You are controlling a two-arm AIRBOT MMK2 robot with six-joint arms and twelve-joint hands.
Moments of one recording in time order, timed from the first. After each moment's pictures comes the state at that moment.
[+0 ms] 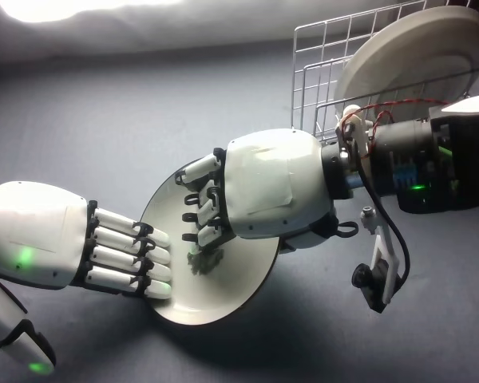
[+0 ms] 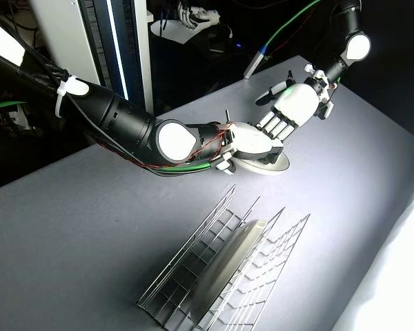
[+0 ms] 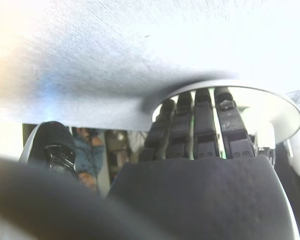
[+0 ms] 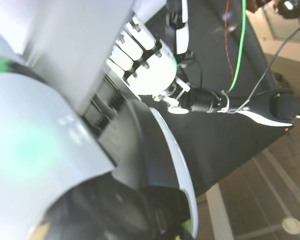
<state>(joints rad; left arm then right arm) 0.66 -1.08 1.59 1.64 -1.10 0.04 -0.39 -1.44 1.41 -1.25 0.57 -0.36</state>
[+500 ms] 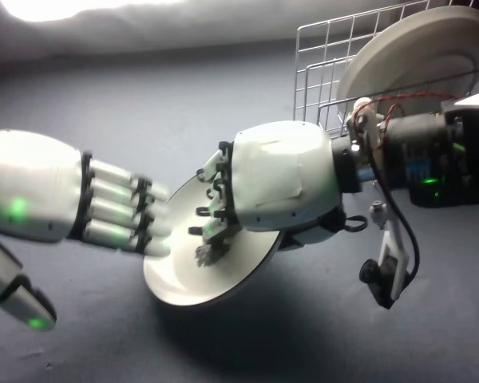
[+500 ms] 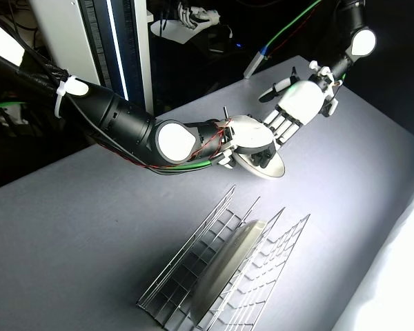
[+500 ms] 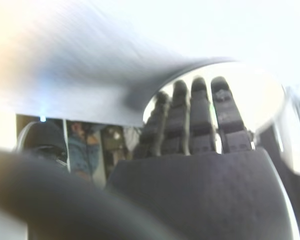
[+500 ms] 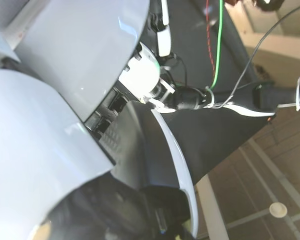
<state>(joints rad) 0.52 -1.02 1.54 1.65 -1.10 0.00 -0.38 -1.41 1.39 -1.21 0.60 -0.37</state>
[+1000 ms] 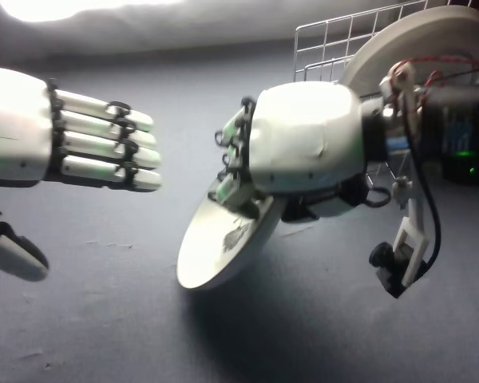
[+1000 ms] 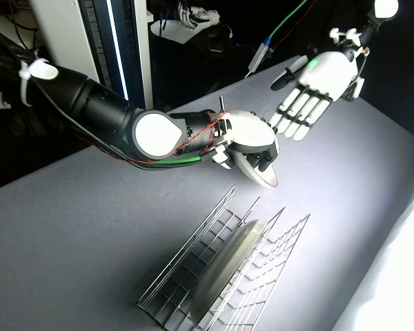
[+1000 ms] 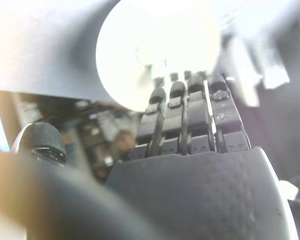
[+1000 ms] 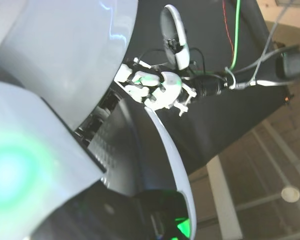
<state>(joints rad) 0.35 -0.88 1.44 1.65 -1.03 -0.07 -0.34 -1.29 1.29 -1.03 0.60 -0.37</state>
